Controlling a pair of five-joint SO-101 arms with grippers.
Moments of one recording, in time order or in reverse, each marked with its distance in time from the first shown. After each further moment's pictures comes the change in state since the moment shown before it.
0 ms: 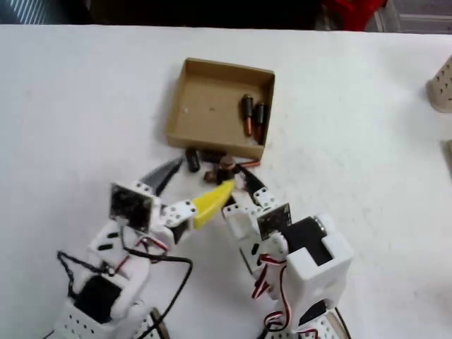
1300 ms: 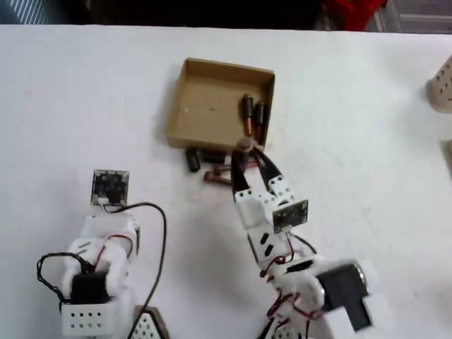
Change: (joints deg) left arm -32.6 -2.8 10.6 30.7 -30.7; right arm 5.5 -25.3 2.5 16.6 0.0
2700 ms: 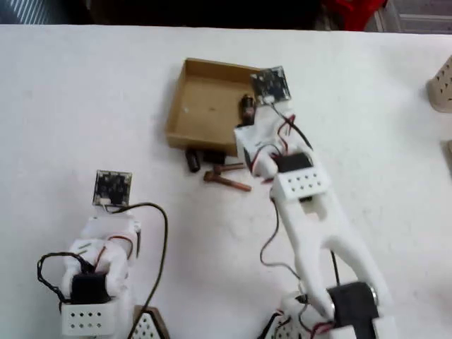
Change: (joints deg) left arm 0.0 0.0 0.0 1.7 -2.9; right arm 5.9 -4.3 -62.3 113.2 -0.1
